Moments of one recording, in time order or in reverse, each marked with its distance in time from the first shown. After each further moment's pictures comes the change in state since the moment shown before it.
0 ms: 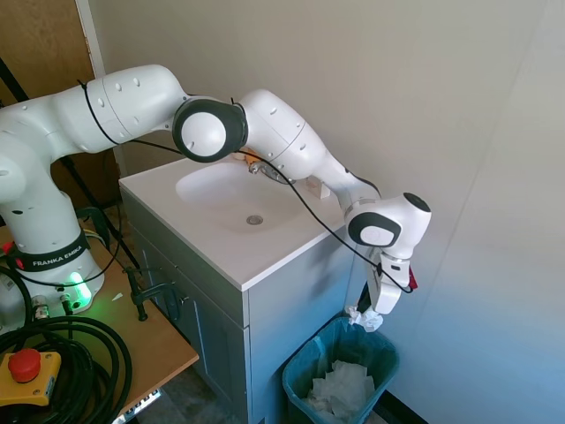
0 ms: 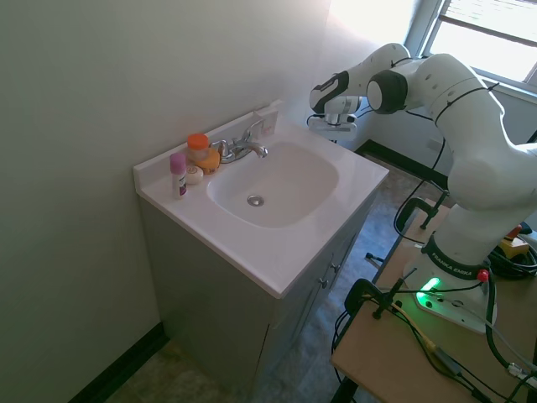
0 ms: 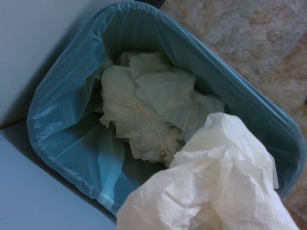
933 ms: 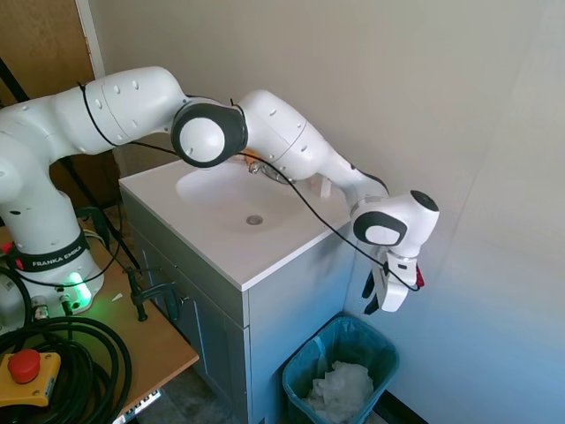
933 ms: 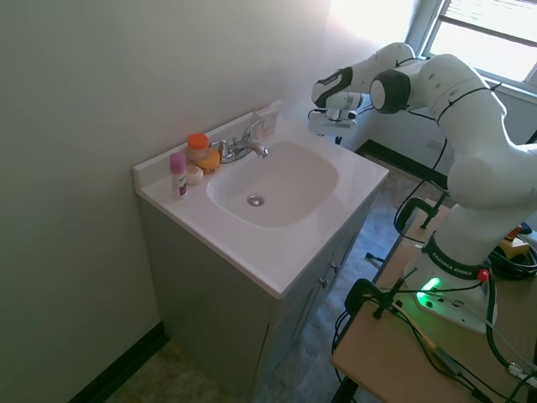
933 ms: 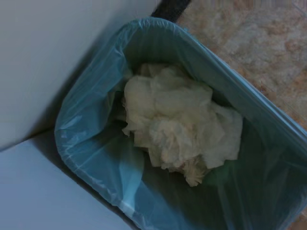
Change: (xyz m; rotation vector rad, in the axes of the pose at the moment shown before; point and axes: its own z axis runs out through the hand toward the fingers) arm 0.010 -0.003 -0.026 0.076 -0.034 -0.029
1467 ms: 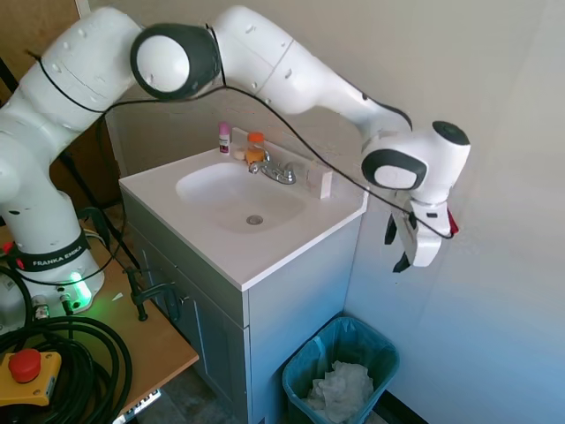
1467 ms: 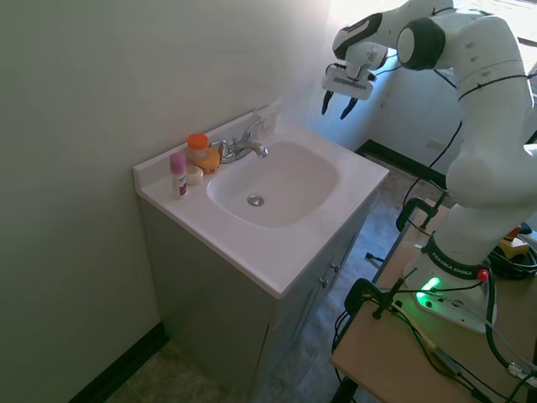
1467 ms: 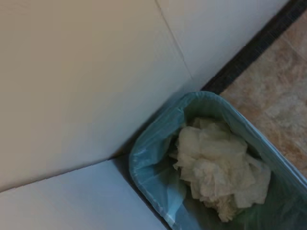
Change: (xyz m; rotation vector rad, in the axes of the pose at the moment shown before) arm -0.007 0.039 -0.188 0.230 -0.004 -0.167
